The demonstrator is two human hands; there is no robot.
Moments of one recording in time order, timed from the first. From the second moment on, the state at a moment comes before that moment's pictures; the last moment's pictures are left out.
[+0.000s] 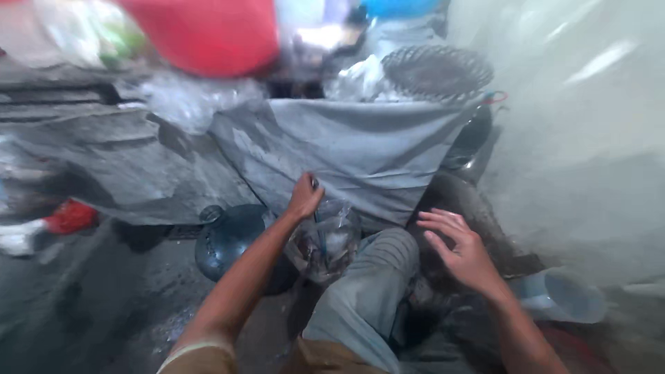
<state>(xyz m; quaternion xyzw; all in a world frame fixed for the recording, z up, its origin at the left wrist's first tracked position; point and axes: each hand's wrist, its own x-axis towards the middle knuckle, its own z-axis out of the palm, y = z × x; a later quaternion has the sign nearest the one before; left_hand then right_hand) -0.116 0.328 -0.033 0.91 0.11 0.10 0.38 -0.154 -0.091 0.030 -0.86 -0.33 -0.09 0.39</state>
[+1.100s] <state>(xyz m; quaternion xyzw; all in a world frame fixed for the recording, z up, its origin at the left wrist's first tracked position) -0.102 0.004 0.101 0.63 -0.10 -0.11 0.76 -0.191 -0.198 0.067 -0.88 -0.29 -0.35 0.12</state>
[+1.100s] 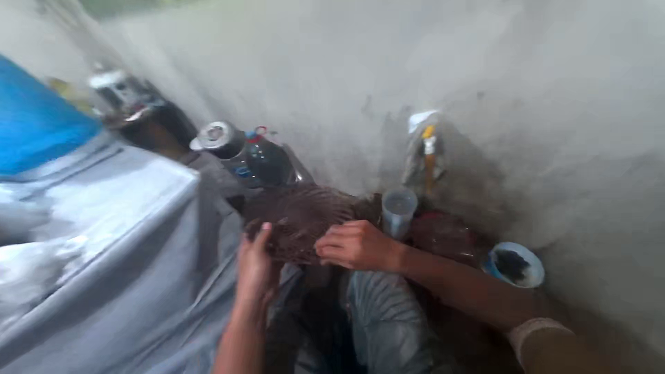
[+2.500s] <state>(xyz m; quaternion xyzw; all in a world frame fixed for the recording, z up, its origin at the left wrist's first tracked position) -0.183 -0.293 -0.038 0.85 -0.23 -0.30 0.37 -0.240 -0.387 -0.137 -0.83 0.35 -0.16 0.41</state>
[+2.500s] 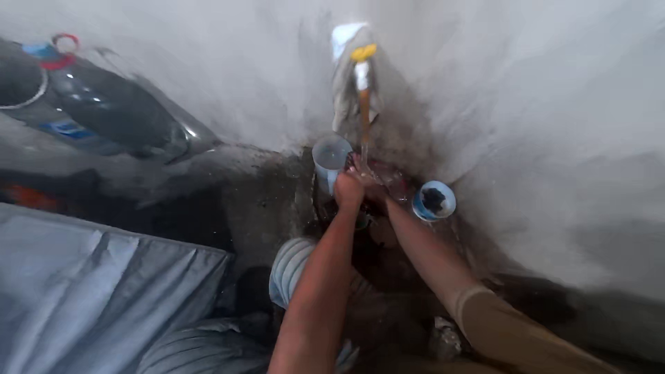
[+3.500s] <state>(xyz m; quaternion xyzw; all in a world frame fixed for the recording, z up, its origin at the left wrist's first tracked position) -0.182 -0.275 -0.047 0.80 -0.49 -0.23 0.24 -0.158 -0.421 0.182 -0.91 0.42 -0.06 -0.02</state>
